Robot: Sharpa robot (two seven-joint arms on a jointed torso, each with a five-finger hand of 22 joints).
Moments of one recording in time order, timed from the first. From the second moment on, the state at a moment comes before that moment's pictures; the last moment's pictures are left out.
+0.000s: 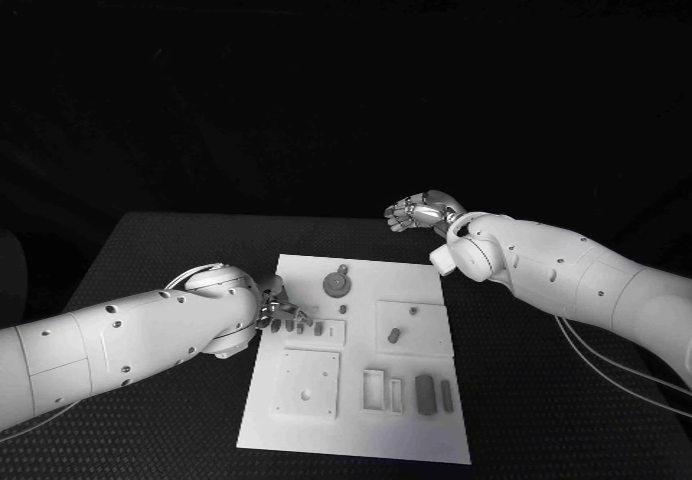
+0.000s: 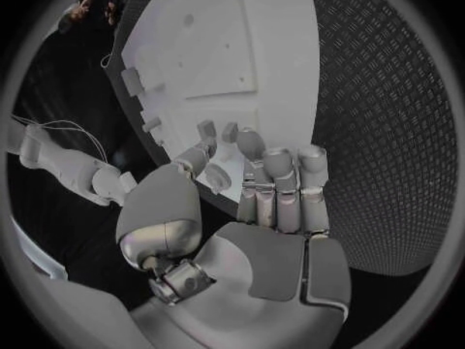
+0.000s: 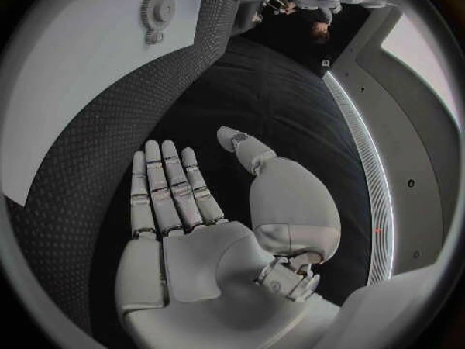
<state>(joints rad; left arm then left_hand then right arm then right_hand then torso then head) 1.31 -0.59 -0.23 1.35 -1.12 -0.02 -0.57 0.73 -0.23 0.60 0.00 0.05 1.08 0.04 0.35 0.77 1.38 -0.08 0.79 0.72 1.23 -0.18 1.26 0.66 0.08 0.92 -0.13 1.15 1.29 1.19 -0.57 0.04 0.90 -0.50 -0.17 0.14 0.94 -0.10 0.53 -0.21 0.45 0.72 0.19 0.29 0.39 0.99 0.20 0.08 0.07 0.78 0.20 0.34 0.34 0.21 0.49 0.24 0.23 1.10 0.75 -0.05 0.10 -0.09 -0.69</state>
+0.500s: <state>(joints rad) 1.30 -0.62 -0.22 1.35 -1.08 -0.12 -0.55 0.85 -0.13 0.60 -0.09 0.10 1.03 0.05 0.34 0.77 1.32 -0.06 0.76 0.72 1.17 -0.16 1.23 0.64 0.08 0.88 -0.12 1.13 1.29 1.19 -0.57 0.04 0.90 -0.50 -0.17 0.14 0.94 -0.10 0.53 -0.21 0.45 0.72 0.19 0.29 0.39 0.99 0.20 0.08 0.07 0.78 0.20 0.34 0.34 0.21 0.49 0.24 0.23 1.10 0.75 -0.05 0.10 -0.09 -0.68</state>
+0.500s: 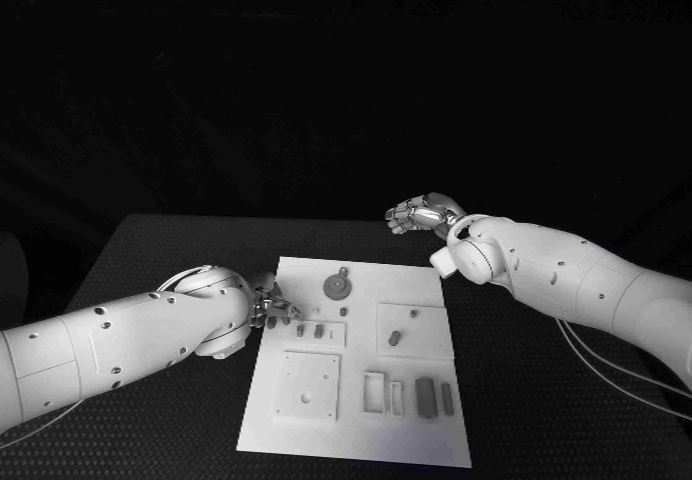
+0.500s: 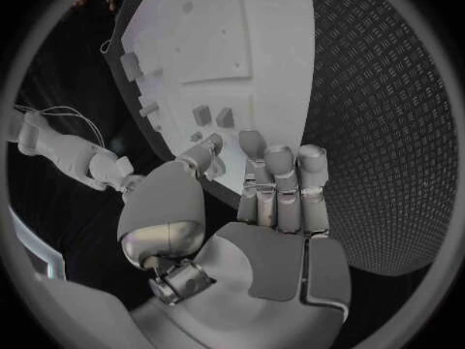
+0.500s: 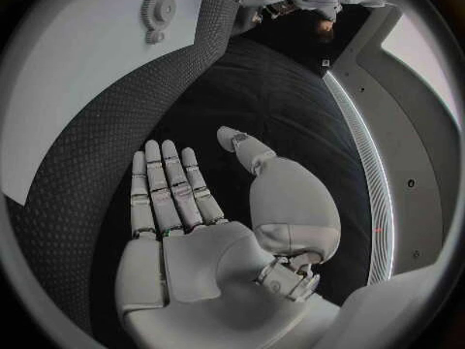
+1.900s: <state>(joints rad) 1.26 -0.44 -0.23 1.20 -1.43 -0.31 0.01 1.17 -0.16 0.55 -0.28 0.10 0.95 0.10 0.22 0.63 1.16 0.06 0.10 0.33 1.07 -0.04 1.17 0.55 0.02 0.74 -0.08 0.94 1.29 1.19 -0.55 0.04 0.90 -0.50 -0.17 0.14 0.94 -0.10 0.53 -0.21 0.45 0.72 0.19 0.29 0.39 0.99 0.20 0.08 0.07 0.78 0.20 0.34 0.34 0.21 0.49 0.24 0.22 1.10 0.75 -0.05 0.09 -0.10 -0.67</state>
